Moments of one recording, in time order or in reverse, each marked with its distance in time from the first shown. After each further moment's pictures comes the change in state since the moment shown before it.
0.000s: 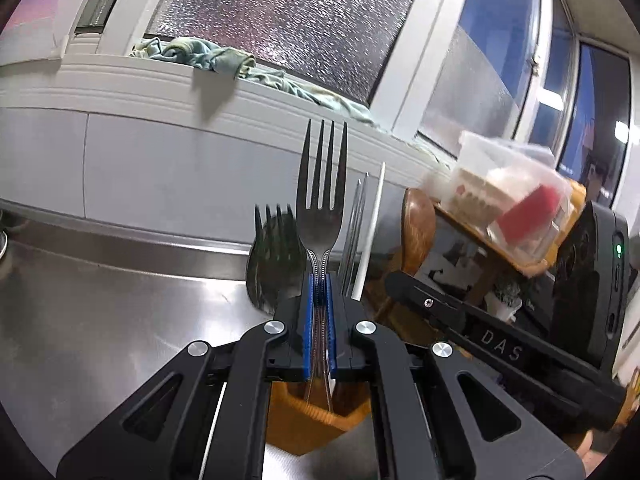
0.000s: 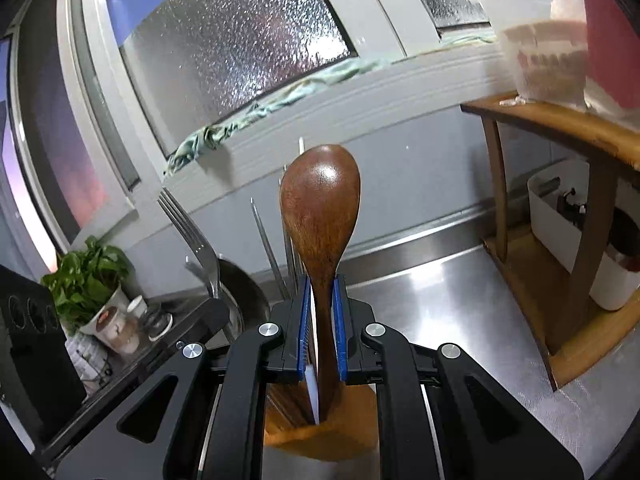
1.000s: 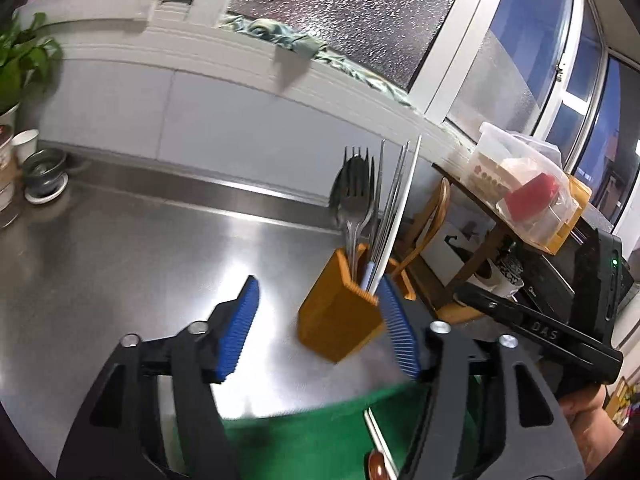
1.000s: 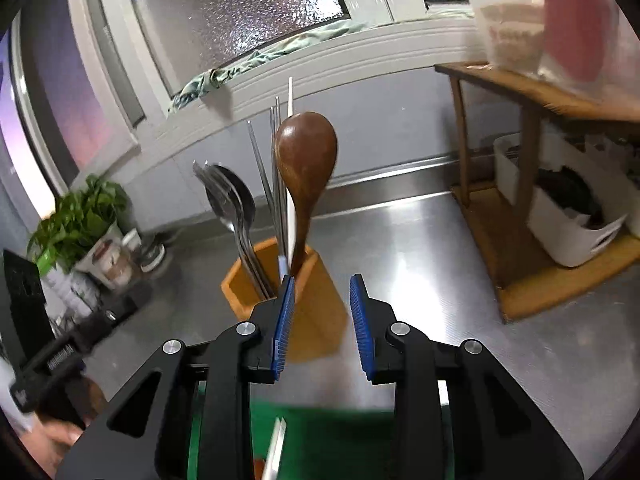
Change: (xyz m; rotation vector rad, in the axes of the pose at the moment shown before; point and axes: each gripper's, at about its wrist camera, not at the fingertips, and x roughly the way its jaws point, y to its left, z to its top) left arm -0.081 0.039 -0.026 -0.121 0.124 0.086; right arm -0.059 -0.007 -0.031 -0.097 0.194 -0.080
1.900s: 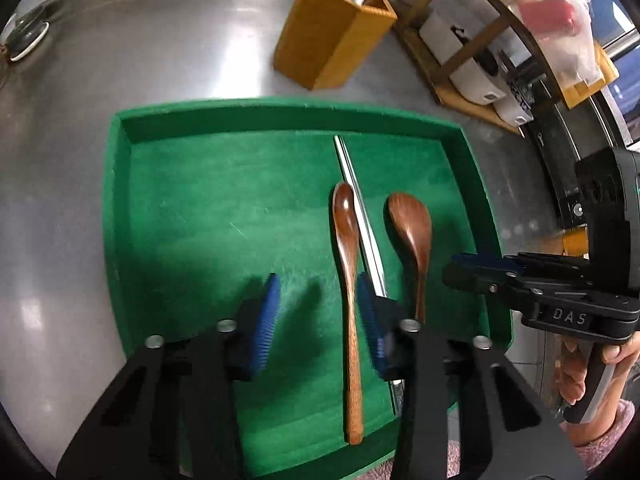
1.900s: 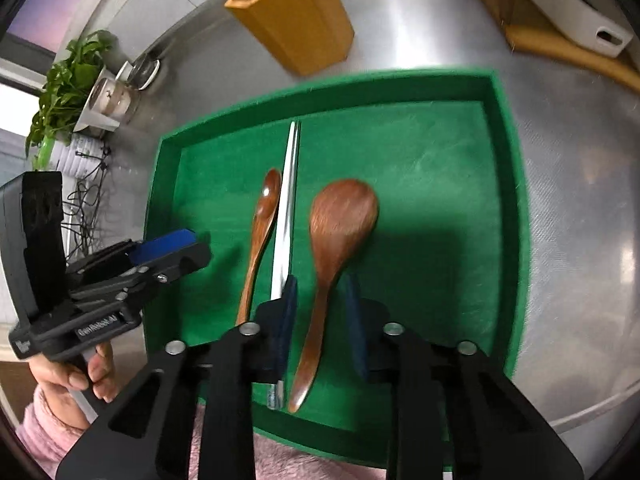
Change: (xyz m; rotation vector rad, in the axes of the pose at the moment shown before) left arm -0.005 -0.035 -0.106 -0.011 0.718 0.028; right arm -0.011 0.009 -0.115 0.120 0.723 0.072
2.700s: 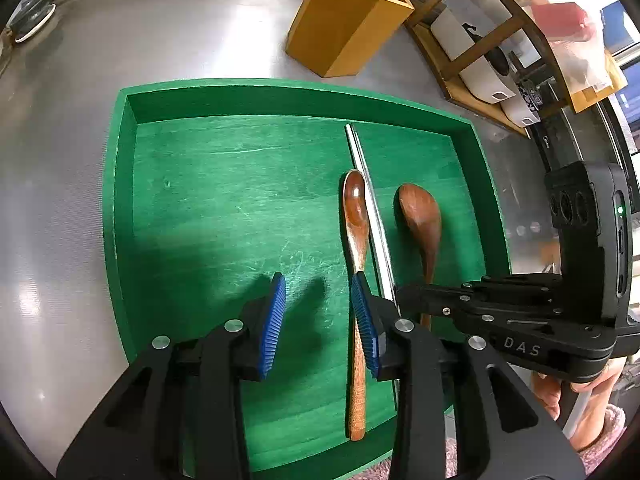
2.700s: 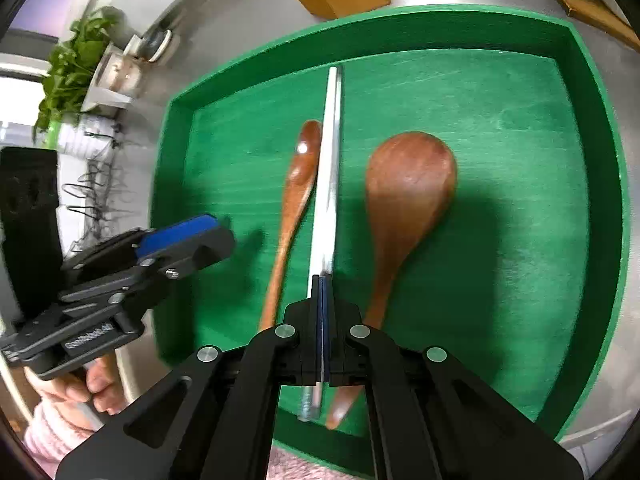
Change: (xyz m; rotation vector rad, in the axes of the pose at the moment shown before) left arm 0.001 0.005 0.000 -0.041 0.023 -0.001; right arm 0.032 0.021 -0.004 -0.013 0.090 0.058
